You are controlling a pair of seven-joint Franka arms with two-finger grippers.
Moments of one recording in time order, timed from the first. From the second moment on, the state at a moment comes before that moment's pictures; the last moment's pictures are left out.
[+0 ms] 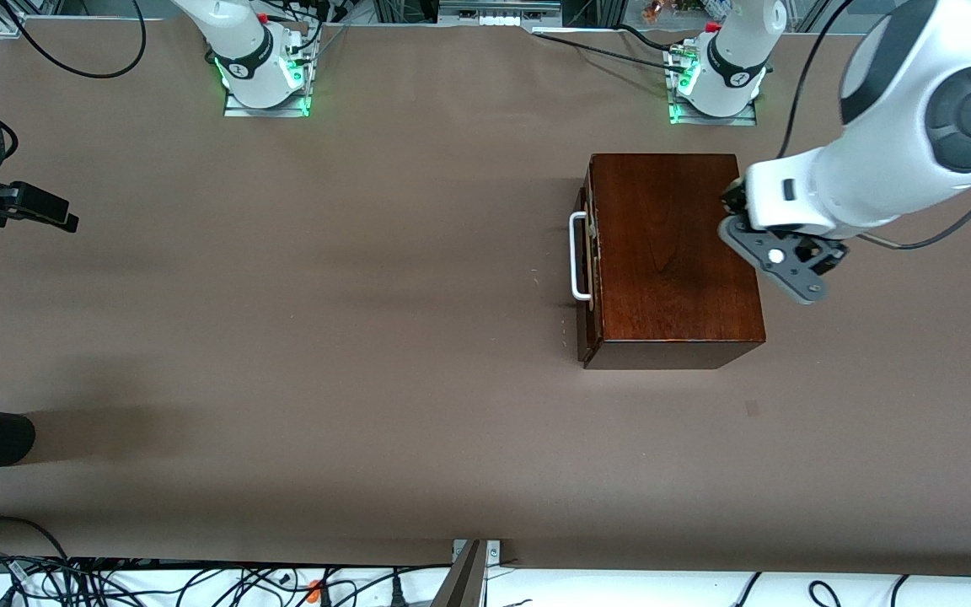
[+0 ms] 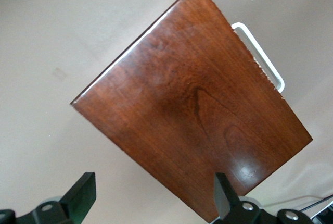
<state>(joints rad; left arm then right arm) 0.21 0.29 -0.56 -1.38 0.11 1.44 0.37 -0.03 0.12 -0.04 -1.49 0.01 1.52 0.00</state>
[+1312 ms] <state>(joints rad) -0.04 -0.05 -0.05 -1.69 0.00 1.63 -0.04 -0.03 0.12 -0.04 -1.49 0.01 1.52 0.00</state>
